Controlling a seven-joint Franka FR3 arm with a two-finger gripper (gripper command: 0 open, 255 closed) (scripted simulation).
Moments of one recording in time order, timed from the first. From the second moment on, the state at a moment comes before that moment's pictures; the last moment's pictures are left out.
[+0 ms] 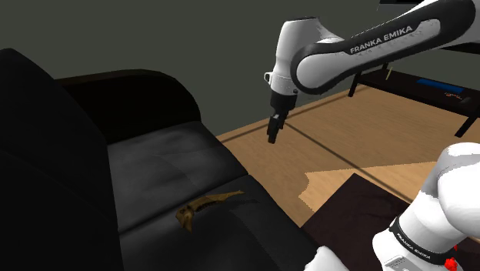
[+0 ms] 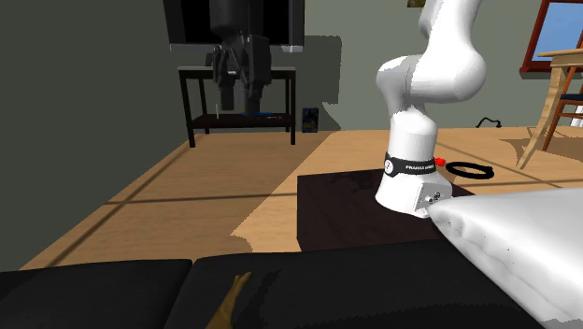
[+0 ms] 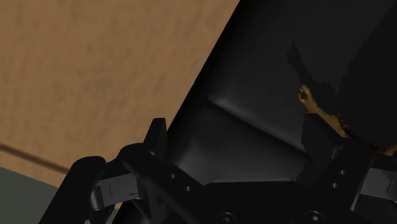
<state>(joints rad) 0.20 -0.31 0.08 -2.40 0.03 2.15 -0.16</state>
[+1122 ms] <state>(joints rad) 0.36 0.18 0.22 -2.19 -0.14 2.47 -0.26</state>
